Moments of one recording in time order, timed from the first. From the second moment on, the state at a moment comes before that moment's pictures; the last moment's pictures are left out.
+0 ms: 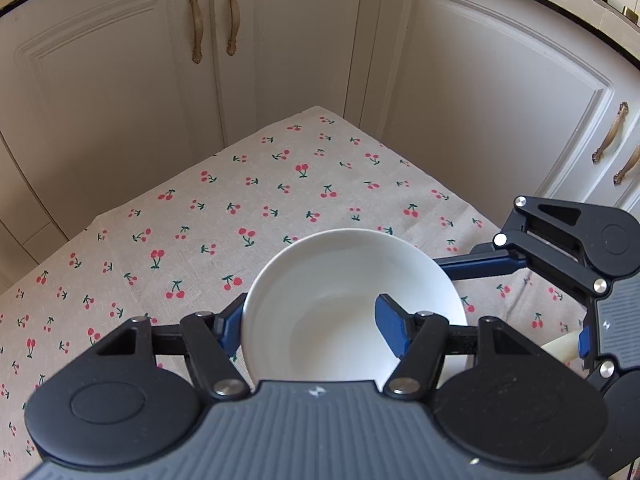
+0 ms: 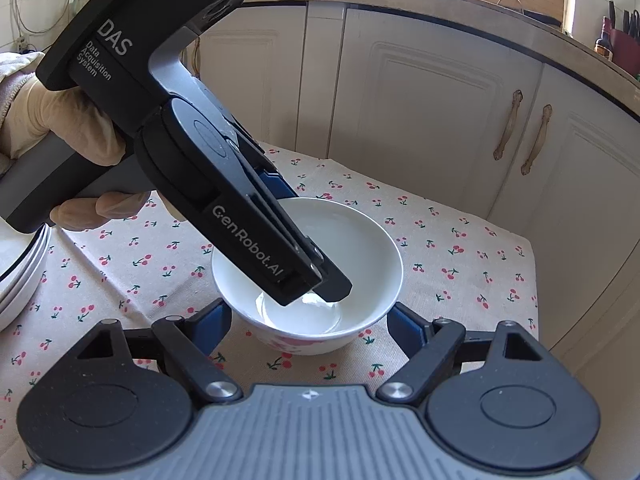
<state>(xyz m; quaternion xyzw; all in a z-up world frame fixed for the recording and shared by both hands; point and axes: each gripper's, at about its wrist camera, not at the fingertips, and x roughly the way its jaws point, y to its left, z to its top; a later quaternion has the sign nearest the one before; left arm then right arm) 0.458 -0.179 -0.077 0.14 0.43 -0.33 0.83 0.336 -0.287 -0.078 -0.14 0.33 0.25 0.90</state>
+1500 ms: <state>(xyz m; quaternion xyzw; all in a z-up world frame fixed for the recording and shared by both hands) 0.228 -0.152 0.005 0.15 0.40 -0.36 0.83 0.118 -0.263 0.003 -0.13 0.34 0.25 0.90</state>
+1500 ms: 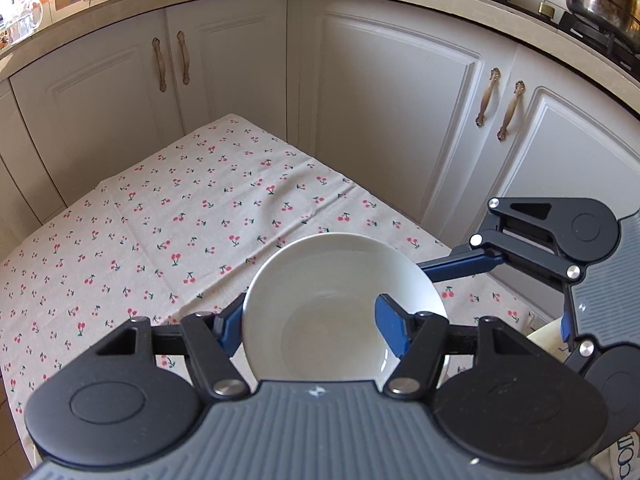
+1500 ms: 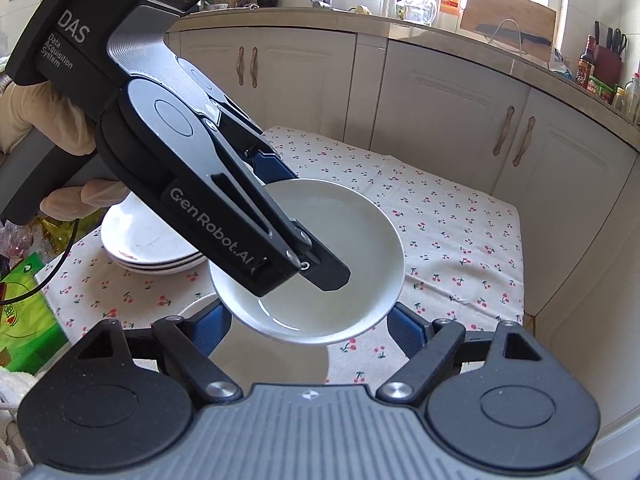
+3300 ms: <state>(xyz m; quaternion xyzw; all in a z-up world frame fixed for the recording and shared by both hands) 0.191 -0.140 -0.031 0.17 0.41 -0.37 0.82 0.072 -0.254 -0.020 -0.13 0.36 0.26 0.89</state>
